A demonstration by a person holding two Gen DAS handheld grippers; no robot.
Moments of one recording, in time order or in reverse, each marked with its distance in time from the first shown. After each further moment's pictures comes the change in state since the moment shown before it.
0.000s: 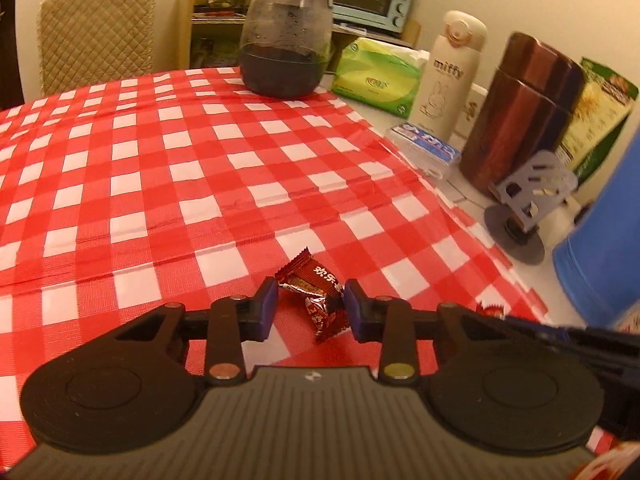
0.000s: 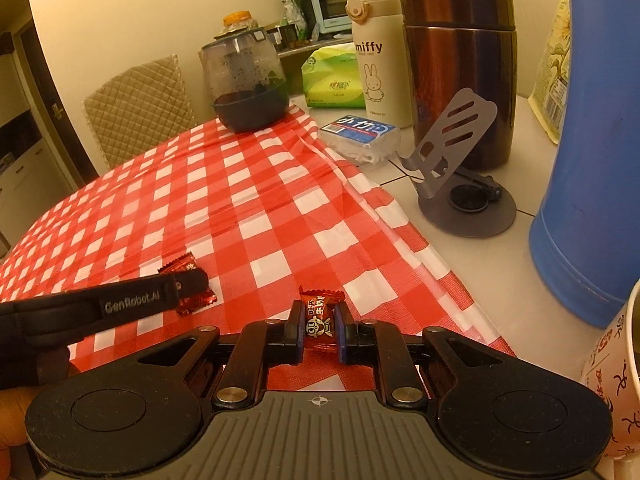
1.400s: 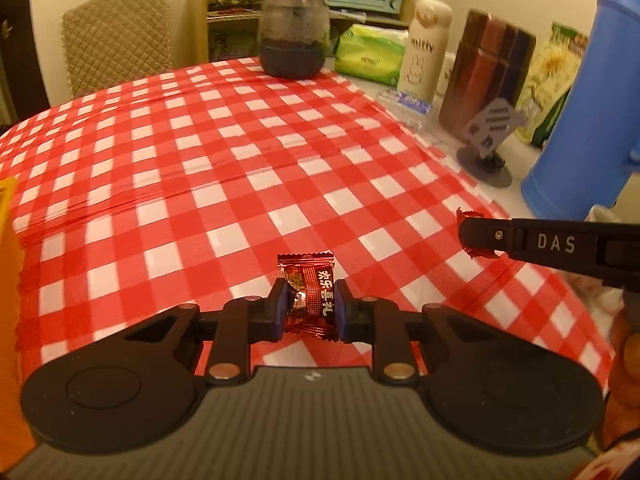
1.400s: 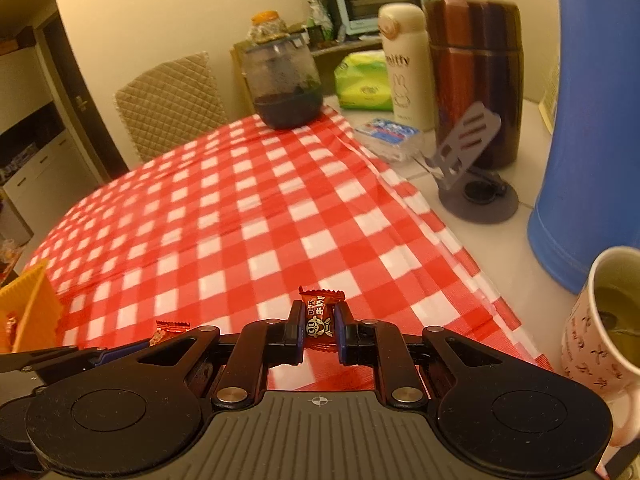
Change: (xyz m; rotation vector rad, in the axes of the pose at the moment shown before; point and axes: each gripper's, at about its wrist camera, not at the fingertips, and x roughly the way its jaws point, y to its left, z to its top) left arm -0.109 -0.008 -0.053 0.042 0.045 0.071; right arm -0.062 0.024 -0.009 -0.032 0.013 0.068
